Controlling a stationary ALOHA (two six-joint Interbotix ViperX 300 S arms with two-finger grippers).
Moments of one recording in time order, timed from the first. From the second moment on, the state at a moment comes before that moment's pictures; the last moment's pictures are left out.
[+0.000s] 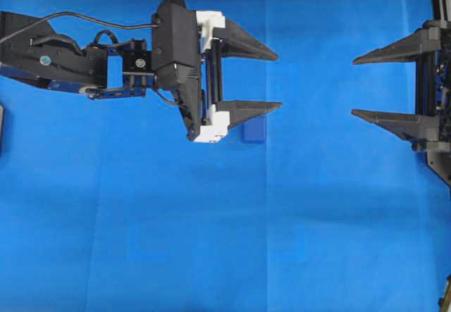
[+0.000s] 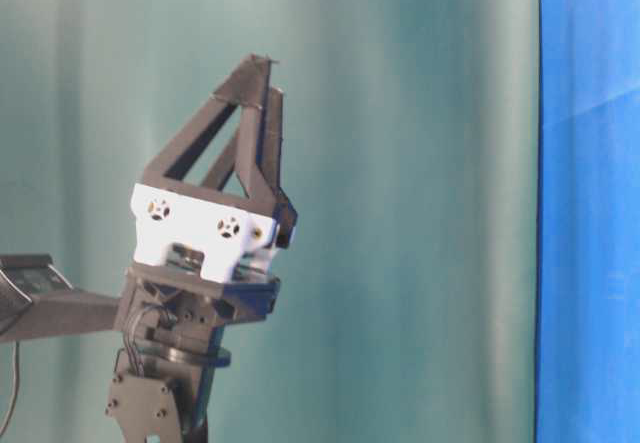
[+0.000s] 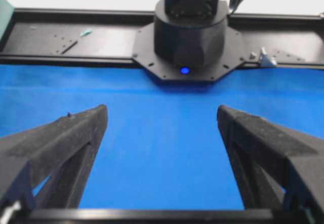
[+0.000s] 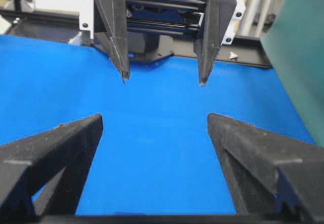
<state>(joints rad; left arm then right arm) 0.05 0.00 0.45 0.01 -0.35 0.01 -0.04 -0.93 1.16 0.02 -0.25 0.01</state>
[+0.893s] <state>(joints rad) 0.04 0.13 0.15 0.02 0.43 0.00 -0.04 -0.93 1.16 0.03 -0.25 0.01</state>
